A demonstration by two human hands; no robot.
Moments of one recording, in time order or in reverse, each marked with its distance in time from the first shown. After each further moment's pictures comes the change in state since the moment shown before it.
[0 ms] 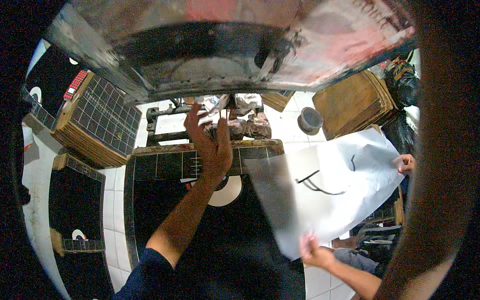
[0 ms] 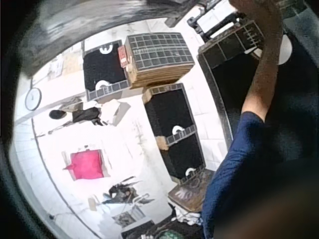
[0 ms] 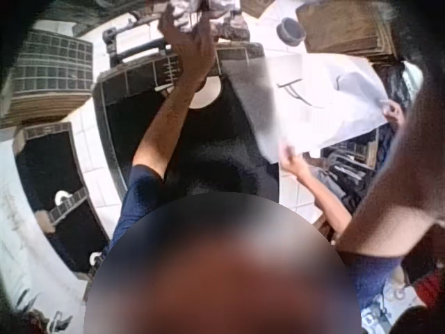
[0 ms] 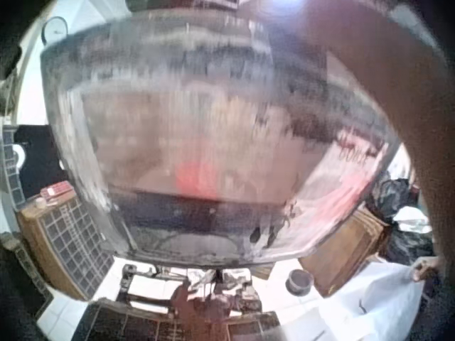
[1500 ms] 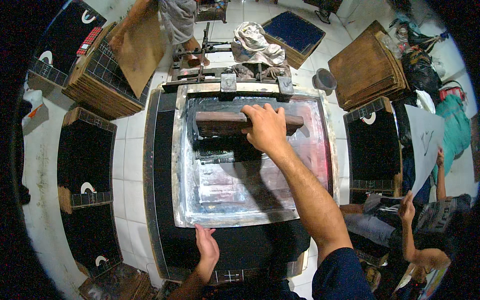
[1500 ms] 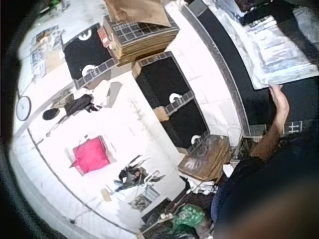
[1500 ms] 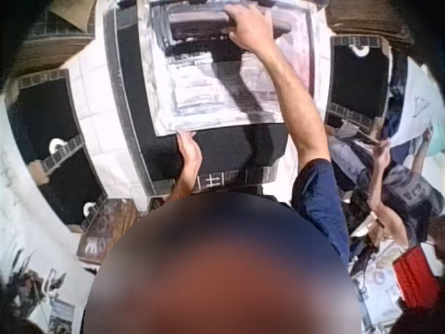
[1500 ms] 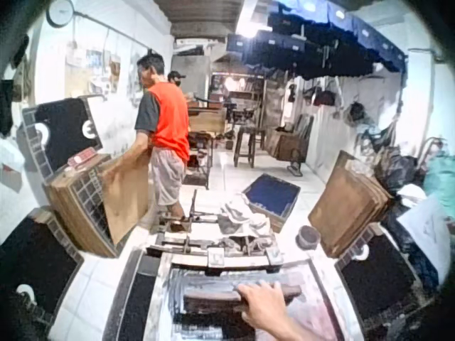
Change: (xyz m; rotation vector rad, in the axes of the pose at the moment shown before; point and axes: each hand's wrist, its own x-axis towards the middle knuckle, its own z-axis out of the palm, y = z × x) left_hand -0.340 0.201 -0.328 -0.213 0.297 -1.429; right_hand -0.361 -0.027 0.094 0.024 -0.856 0.094
